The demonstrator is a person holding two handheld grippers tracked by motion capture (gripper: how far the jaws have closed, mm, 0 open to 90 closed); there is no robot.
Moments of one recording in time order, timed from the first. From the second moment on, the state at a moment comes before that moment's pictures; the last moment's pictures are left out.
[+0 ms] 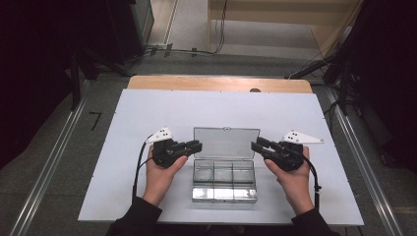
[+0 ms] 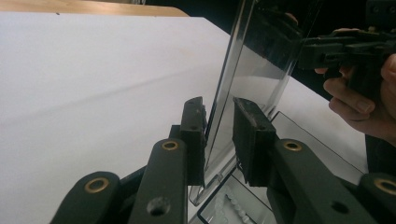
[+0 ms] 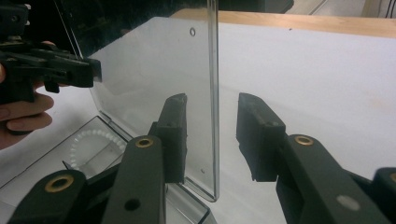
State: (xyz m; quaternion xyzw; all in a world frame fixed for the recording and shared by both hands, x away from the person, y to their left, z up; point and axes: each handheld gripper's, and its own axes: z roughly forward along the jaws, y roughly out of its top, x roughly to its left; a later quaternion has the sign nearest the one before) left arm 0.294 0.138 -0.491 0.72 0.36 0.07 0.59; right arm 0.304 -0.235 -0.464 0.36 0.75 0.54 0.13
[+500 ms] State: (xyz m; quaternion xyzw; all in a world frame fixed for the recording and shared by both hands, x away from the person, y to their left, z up) left arm 0.289 0.139 -0.491 0.72 0.35 0.07 0.59; right arm 0.298 -0.230 -0.459 0.33 0.76 0.54 0.12
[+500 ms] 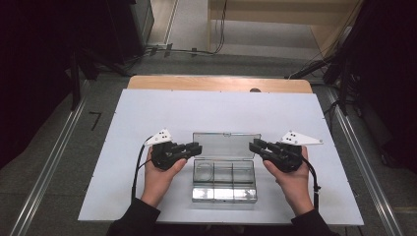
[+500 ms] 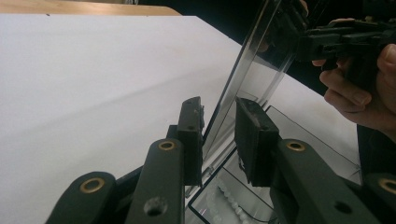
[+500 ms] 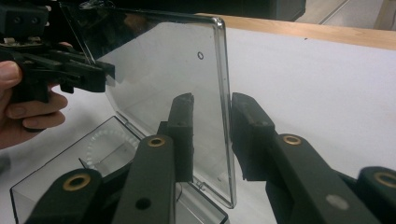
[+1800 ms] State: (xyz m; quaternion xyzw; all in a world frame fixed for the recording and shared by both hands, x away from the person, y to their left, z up) left arm 0.261 0.156 -0.489 0.74 0.35 0.04 0.58; right arm 0.283 -0.234 -0.463 0.32 0.76 0.55 0.12
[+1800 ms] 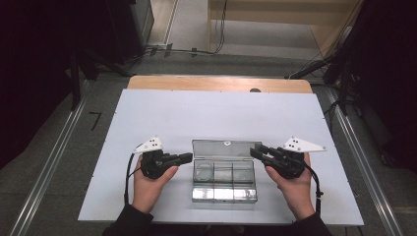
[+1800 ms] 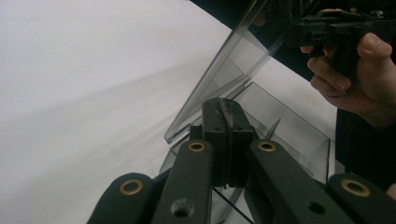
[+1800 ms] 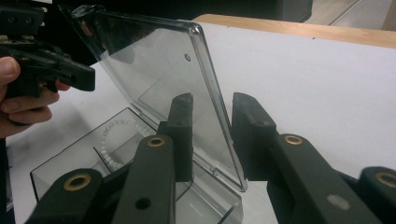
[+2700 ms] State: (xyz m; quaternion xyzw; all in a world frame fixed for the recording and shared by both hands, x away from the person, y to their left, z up) left arm 0.261 0.146 -0.490 0.73 0.33 0.02 0.59; right arm 0.271 -0.239 -0.466 0.31 0.77 0.54 0.13
